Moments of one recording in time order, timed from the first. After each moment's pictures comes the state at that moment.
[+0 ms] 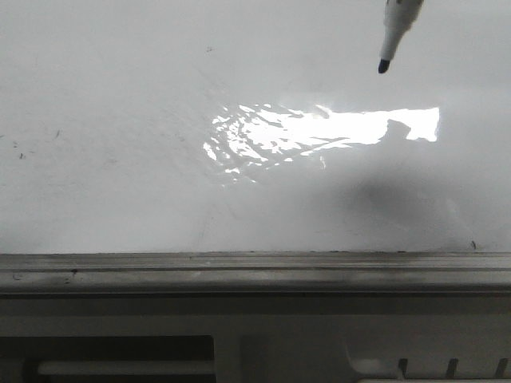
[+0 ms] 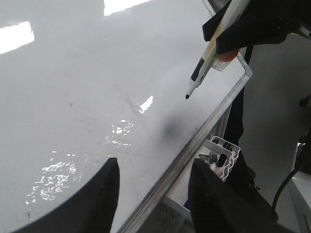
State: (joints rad) left arm -0.39 0.58 -0.58 -1.09 0.72 1.13; right arm 0.64 0.77 -0.75 0.44 0.44 -0.84
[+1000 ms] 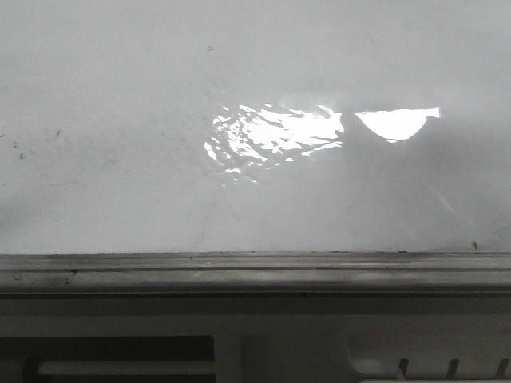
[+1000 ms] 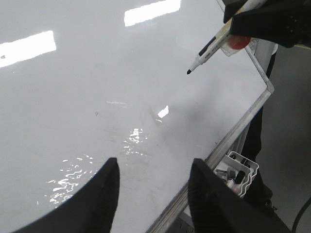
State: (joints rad) left arm -0.39 0.58 -0.57 -1.11 0.64 1.13; right arm 0.64 0.69 -0.57 0.52 -0.01 -0.84
